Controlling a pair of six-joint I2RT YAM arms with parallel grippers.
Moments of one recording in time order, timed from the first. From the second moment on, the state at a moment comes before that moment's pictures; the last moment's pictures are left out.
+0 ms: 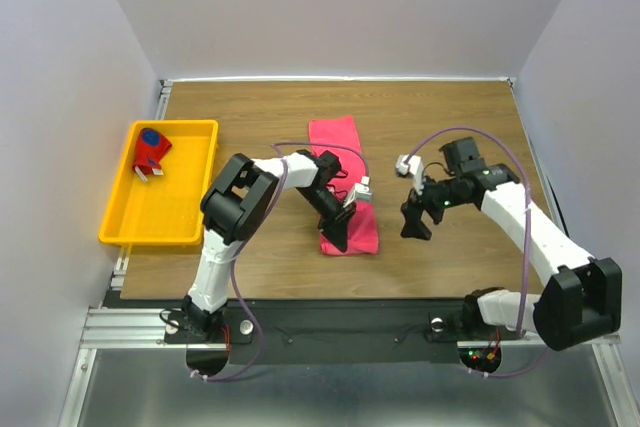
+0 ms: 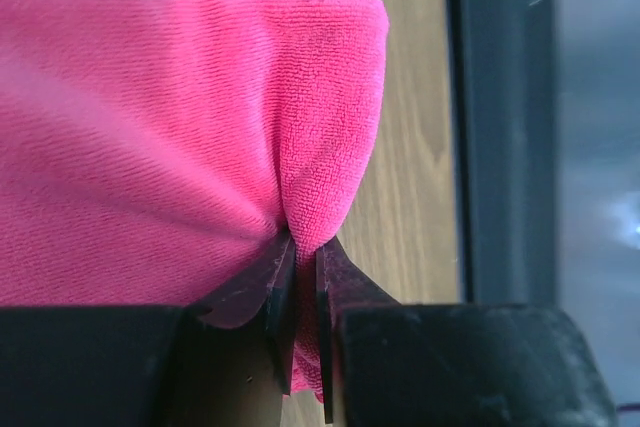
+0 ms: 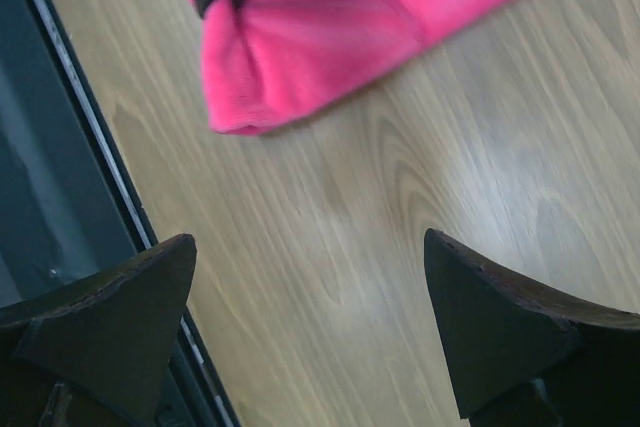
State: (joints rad) left arm -0.70 2.10 1.36 -0.82 0.99 0.73; right arm 0.20 1.25 0.97 -0.88 -0.71 -0.69
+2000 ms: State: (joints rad) left arm -0.17 1.65 1.21 -0.95 0.95 0.81; right arm 0.61 1.83 1.01 -0.45 -0.93 -0.34
